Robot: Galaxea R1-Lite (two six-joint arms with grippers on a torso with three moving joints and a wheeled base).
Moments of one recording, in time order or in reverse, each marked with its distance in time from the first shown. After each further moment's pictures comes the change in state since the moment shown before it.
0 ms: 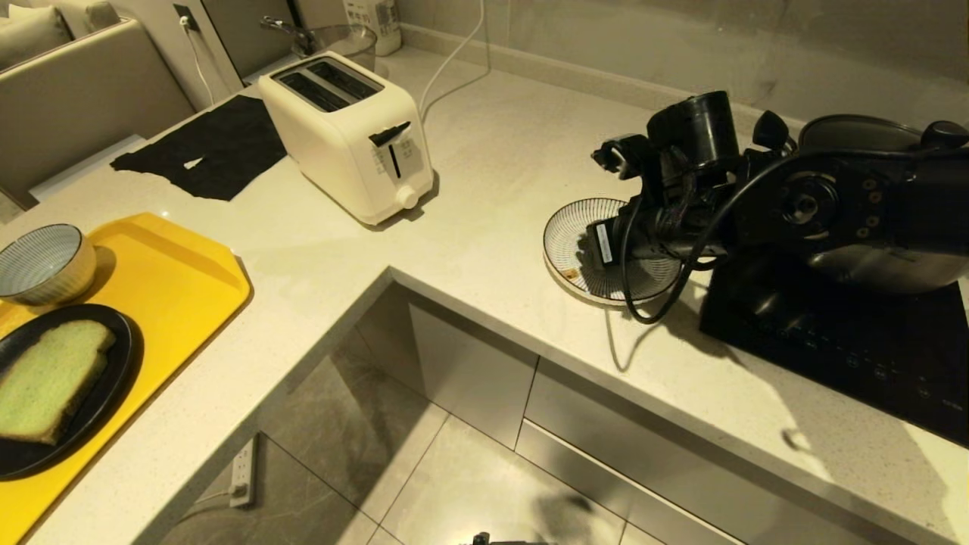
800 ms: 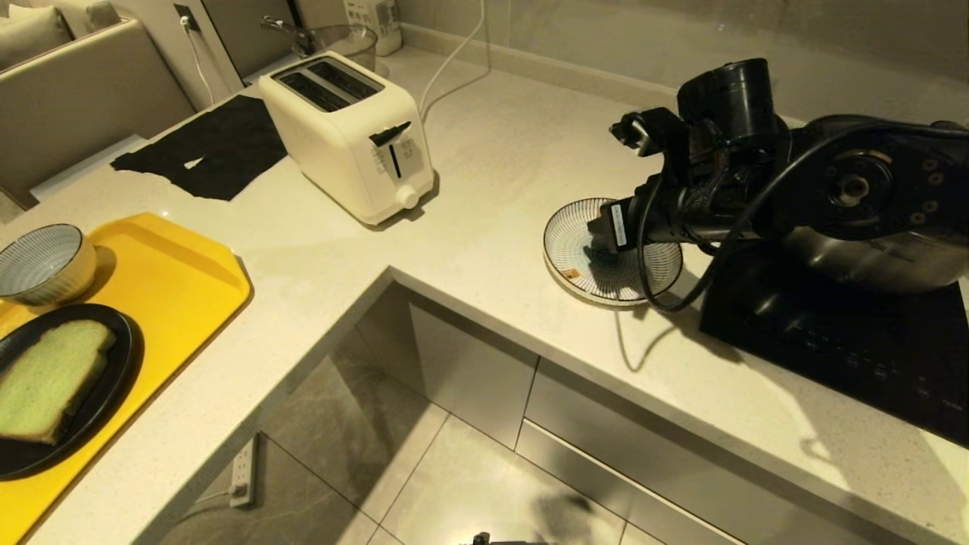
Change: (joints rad) left arm 0.000 0.000 0.000 0.000 0.000 0.000; right arm -0.003 -0.070 0.035 -0.020 0.005 -0.005
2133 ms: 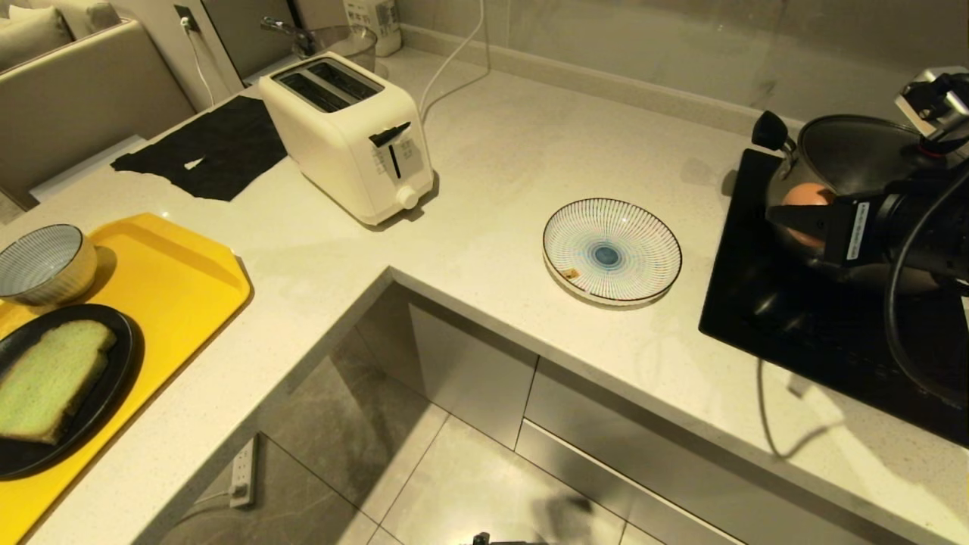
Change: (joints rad) left arm 0.000 0.000 0.000 0.000 0.000 0.000; right arm -0.252 -0.545 0.642 -0.304 0.124 0.002
